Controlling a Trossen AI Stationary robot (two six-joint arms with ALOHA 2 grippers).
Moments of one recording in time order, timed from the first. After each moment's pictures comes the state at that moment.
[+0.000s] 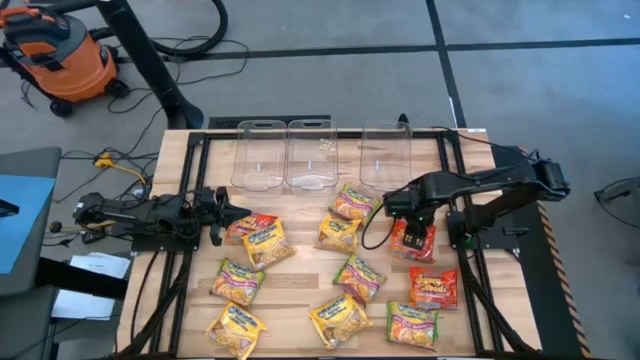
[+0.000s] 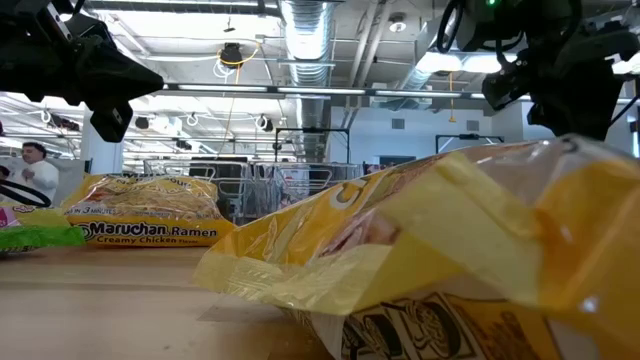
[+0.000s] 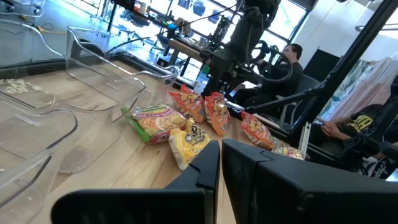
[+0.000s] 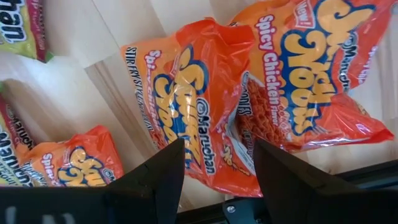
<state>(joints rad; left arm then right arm) -0.15 0.03 0.02 0.09 -0.29 -0.43 0.01 1.34 0.95 -1.25 -0.10 0.41</state>
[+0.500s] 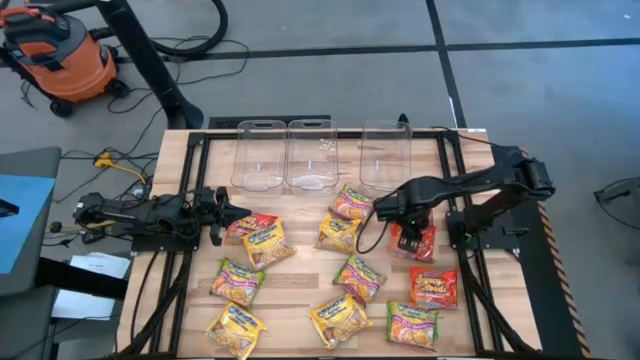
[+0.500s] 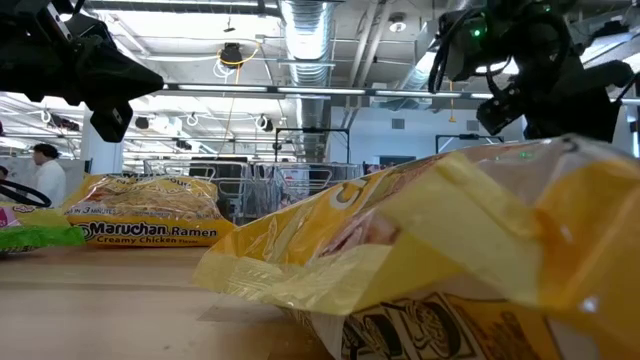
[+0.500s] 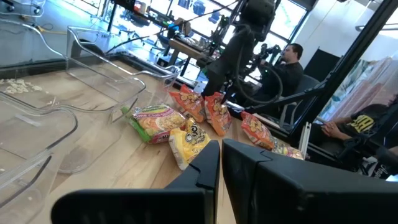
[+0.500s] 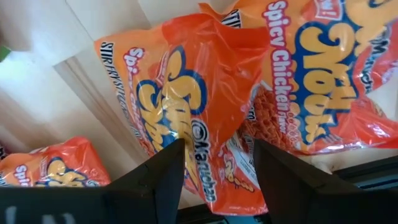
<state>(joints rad) -0.15 0.03 0.02 0.08 -0.29 -0.43 0.01 1.48 0.95 -1.24 -0.09 0.40</state>
